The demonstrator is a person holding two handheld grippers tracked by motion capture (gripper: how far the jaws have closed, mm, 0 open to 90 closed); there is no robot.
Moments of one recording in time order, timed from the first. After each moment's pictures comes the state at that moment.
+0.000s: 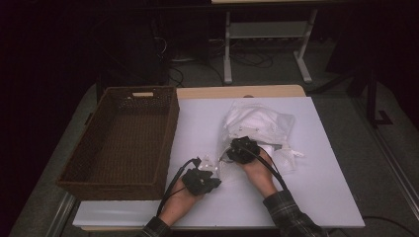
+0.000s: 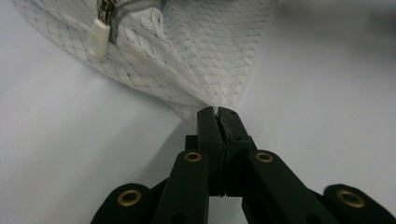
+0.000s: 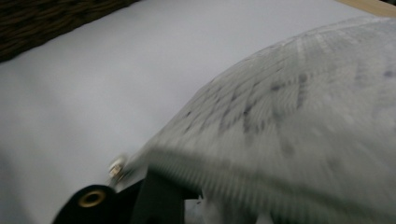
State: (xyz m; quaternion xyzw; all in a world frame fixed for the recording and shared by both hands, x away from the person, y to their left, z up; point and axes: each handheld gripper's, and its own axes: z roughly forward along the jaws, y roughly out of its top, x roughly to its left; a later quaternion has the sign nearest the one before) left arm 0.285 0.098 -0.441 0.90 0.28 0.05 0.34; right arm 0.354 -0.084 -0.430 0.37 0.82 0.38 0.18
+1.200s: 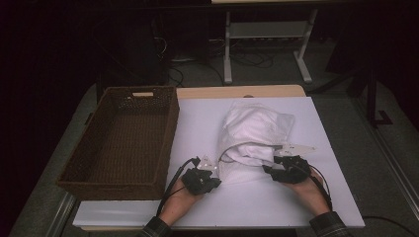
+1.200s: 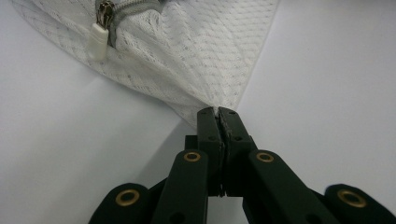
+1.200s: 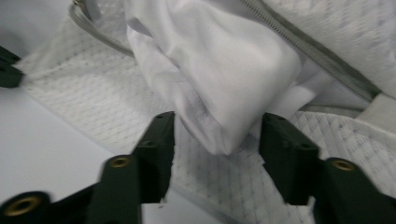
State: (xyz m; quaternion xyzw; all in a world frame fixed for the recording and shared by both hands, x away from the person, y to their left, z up) left arm 0.286 0.100 -0.442 0.90 0.28 0.04 0.34; right arm 0.299 -0.207 -0.440 0.41 0.82 0.38 0.16
